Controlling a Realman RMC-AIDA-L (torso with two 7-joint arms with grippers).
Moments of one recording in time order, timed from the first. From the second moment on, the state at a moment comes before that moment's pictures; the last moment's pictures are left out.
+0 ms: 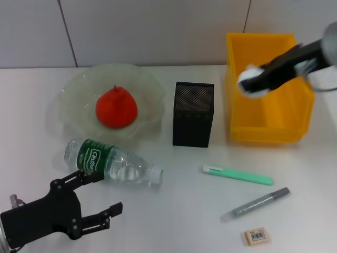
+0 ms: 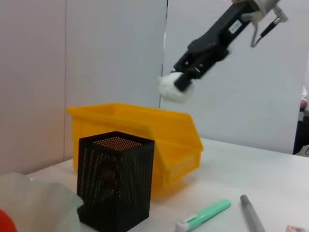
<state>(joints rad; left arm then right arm) -0.26 -2.07 0.81 0.49 1.74 1.59 -0.88 0.66 2.08 1.98 1.61 0.55 -1.53 2.57</state>
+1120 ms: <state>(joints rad) -0.26 -2.06 0.81 0.50 1.74 1.64 -0.88 0.63 2.08 1.97 1.33 0.49 -1.11 2.53</state>
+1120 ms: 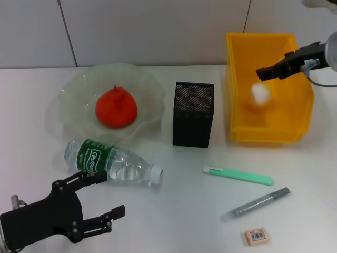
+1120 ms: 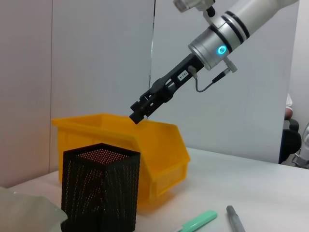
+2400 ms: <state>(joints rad) -0.44 -2.07 0.91 0.89 1.96 1.61 -1.17 0.02 2.08 2.20 0.74 1.66 -1.69 0.96</state>
